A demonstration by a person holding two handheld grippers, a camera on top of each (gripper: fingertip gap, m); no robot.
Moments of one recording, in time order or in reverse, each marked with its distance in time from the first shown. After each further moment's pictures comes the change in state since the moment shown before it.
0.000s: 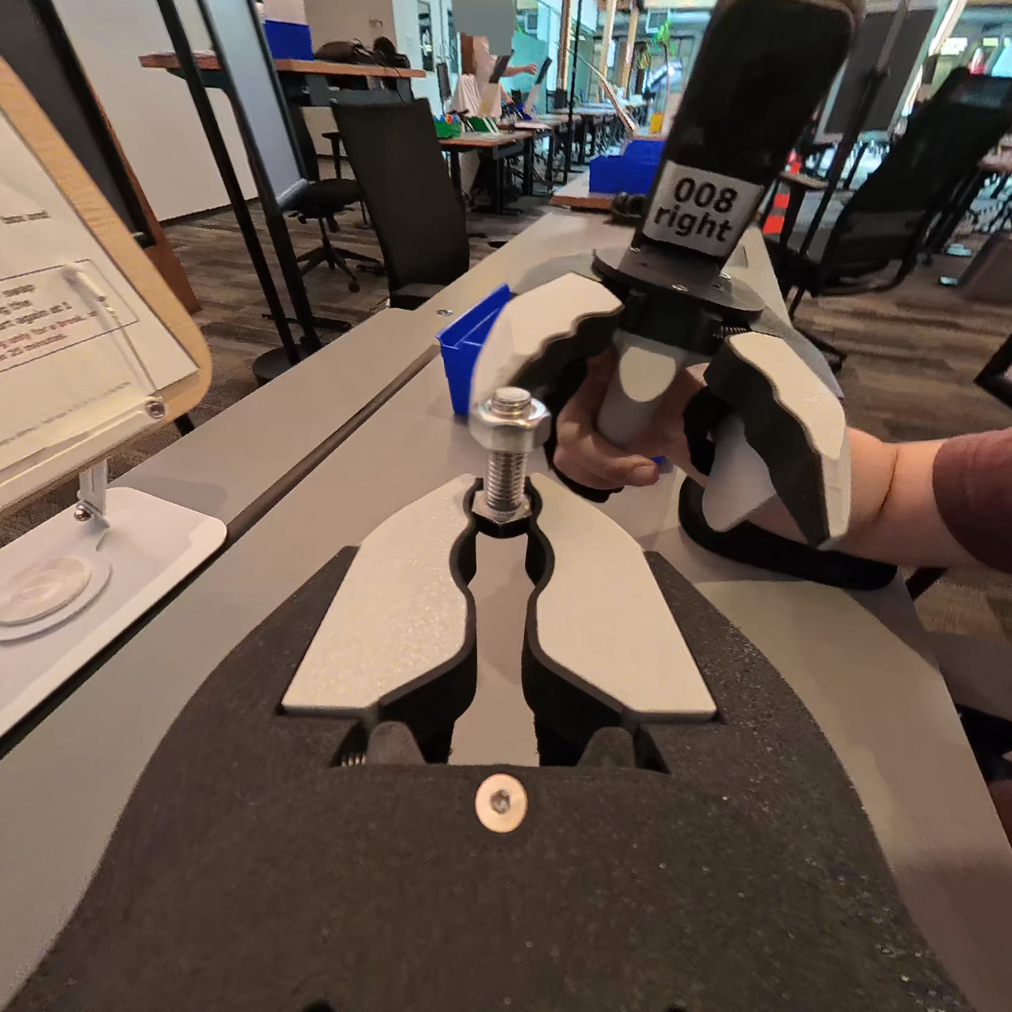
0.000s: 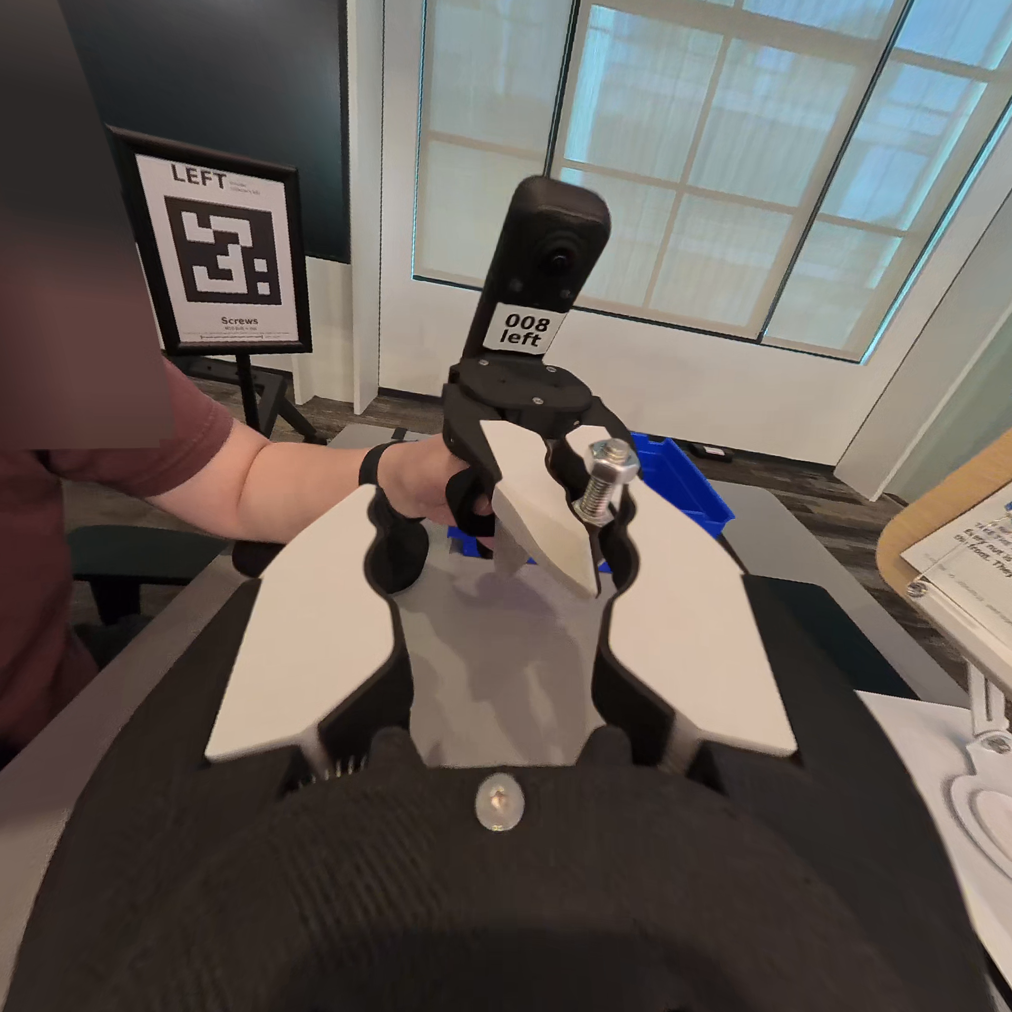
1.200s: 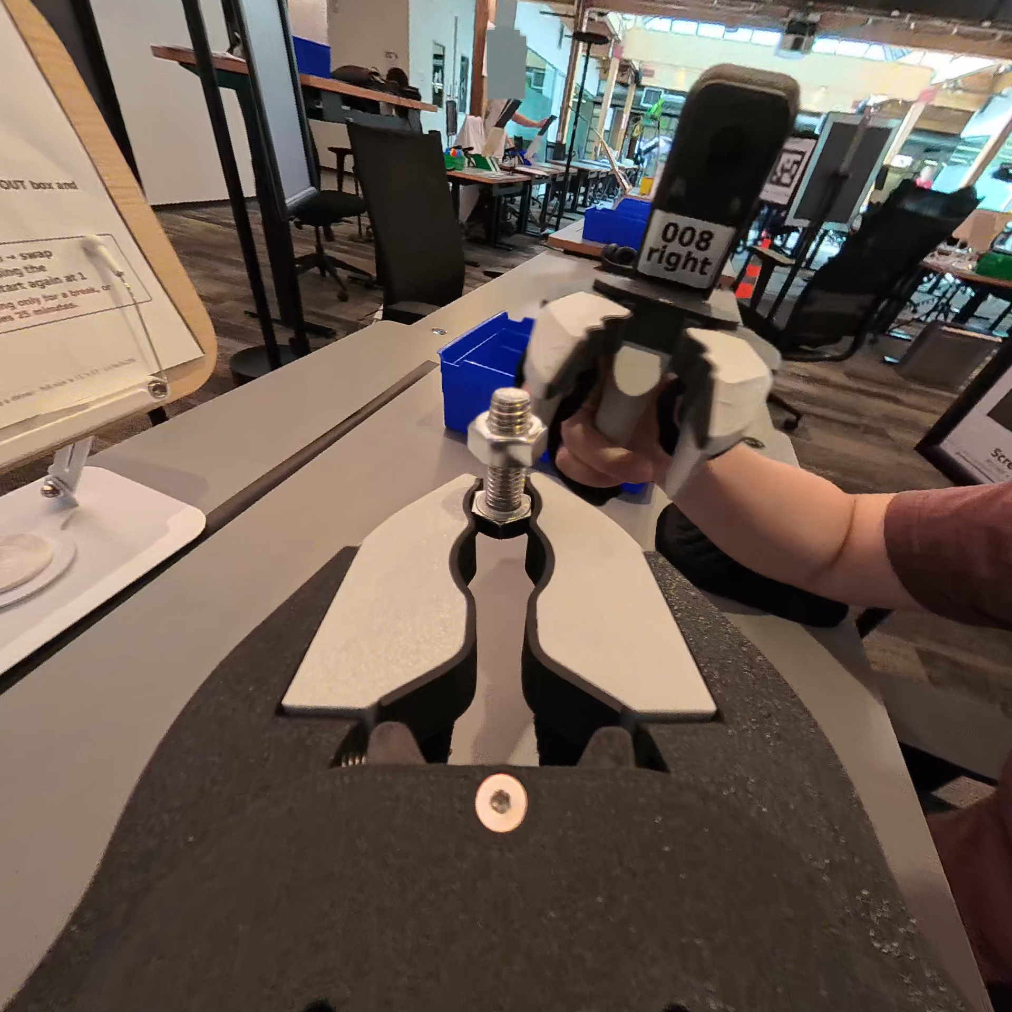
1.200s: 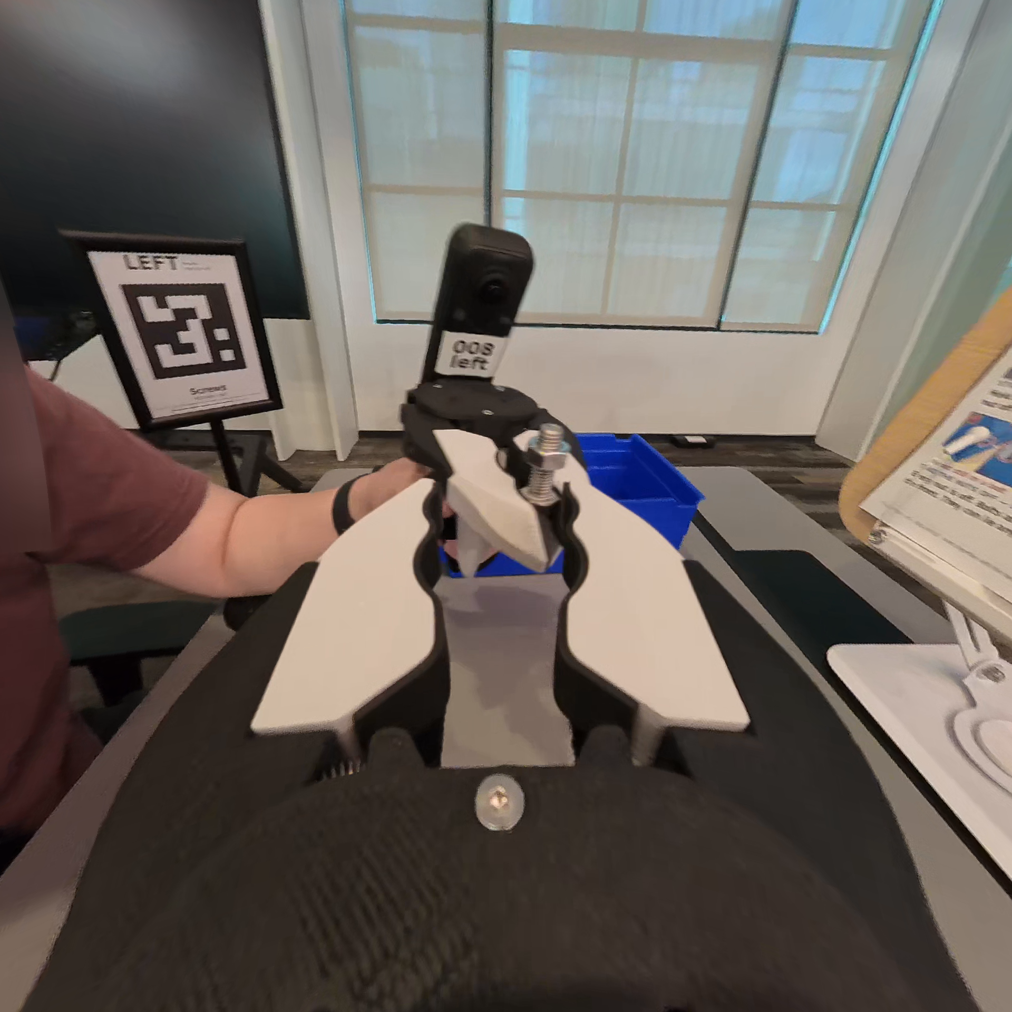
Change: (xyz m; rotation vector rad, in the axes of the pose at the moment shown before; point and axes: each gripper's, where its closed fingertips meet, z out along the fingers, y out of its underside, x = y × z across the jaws) left arm -0.010 -0.006 -0.008 0.054 0.018 -0.114; right arm 0.025 -0.007 -0.012 0.052 0.090 0.131
